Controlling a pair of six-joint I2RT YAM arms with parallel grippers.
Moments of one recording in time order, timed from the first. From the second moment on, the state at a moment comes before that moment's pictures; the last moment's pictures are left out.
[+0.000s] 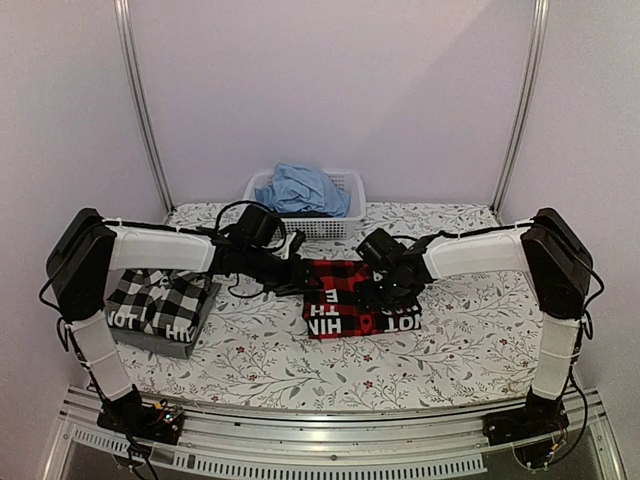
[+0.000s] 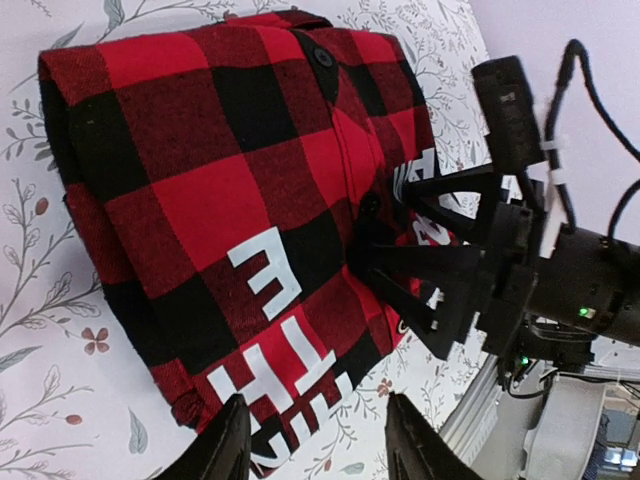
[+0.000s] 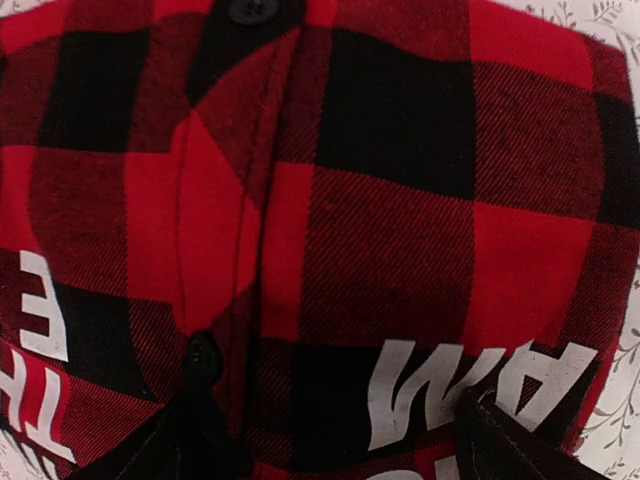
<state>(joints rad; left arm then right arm) -0.70 1.81 1.14 -0.15 0.44 -0.64 0.82 1.93 1.28 -0.48 0.18 0.62</state>
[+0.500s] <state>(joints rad) -0.67 1.85 1.10 -0.14 0.43 -0.65 0.82 1.88 1.29 -0.53 0.22 0.66</state>
